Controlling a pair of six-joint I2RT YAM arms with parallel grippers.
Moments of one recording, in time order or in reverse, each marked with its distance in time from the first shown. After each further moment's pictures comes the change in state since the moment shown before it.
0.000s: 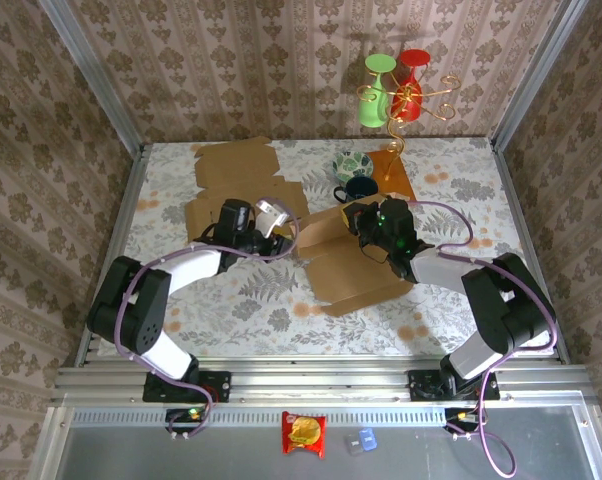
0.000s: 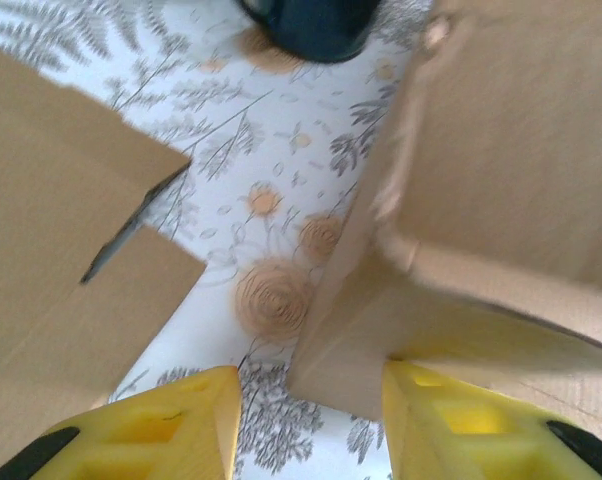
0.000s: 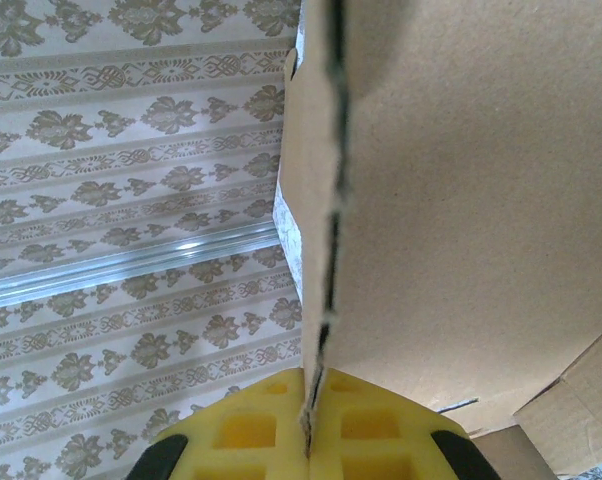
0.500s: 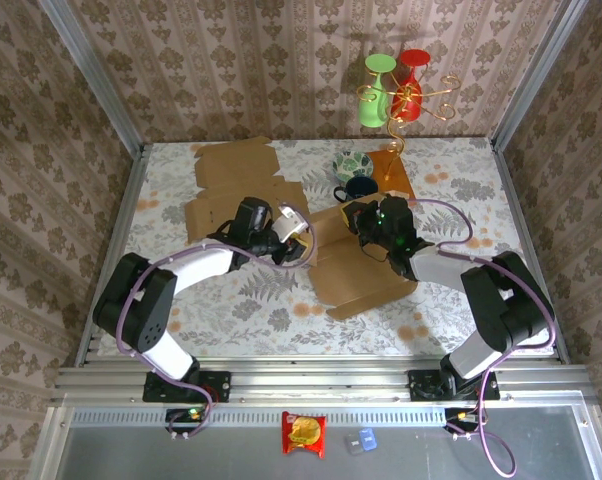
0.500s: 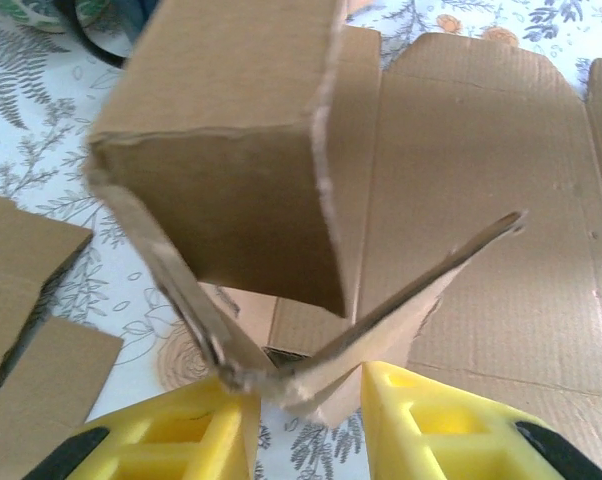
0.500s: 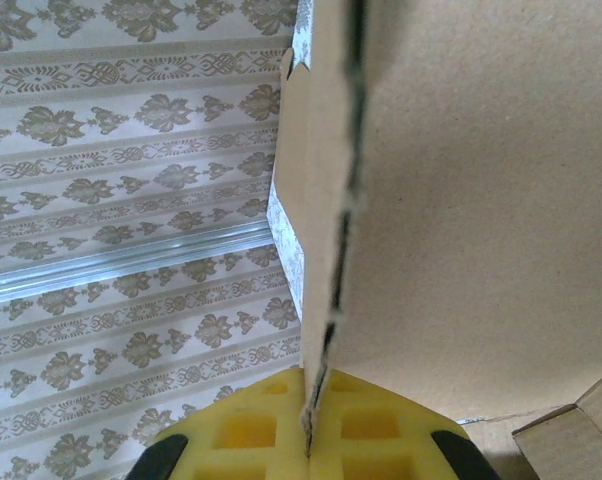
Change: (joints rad) left arm -0.100 0.027 0.068 -0.073 -0.005 0.155; right arm -0.005 0.013 0.018 -0.019 -0.011 -0.022
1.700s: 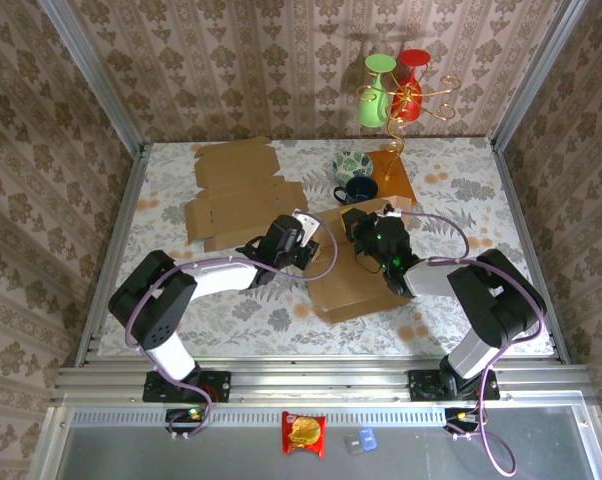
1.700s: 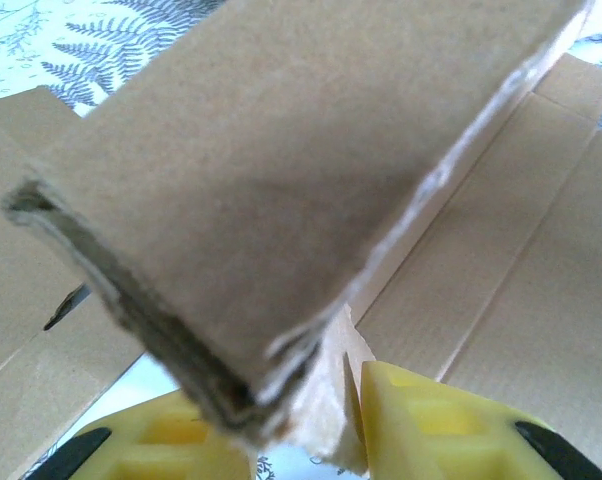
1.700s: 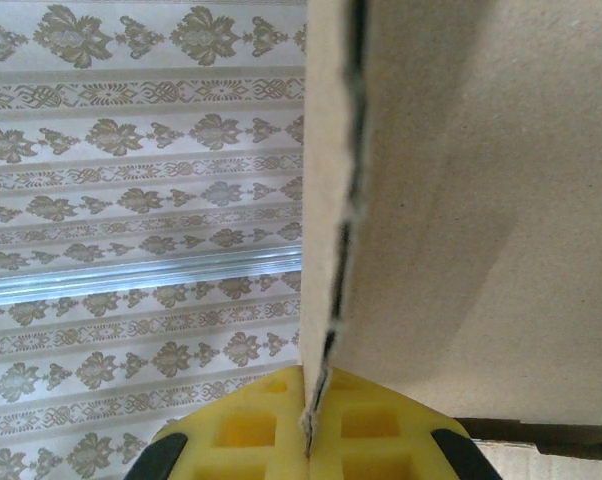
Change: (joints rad) left arm -0.222 0.070 -0.017 0.161 -0.583 -0.339; right arm 0.080 0.042 -0.140 0.321 0.169 0.008
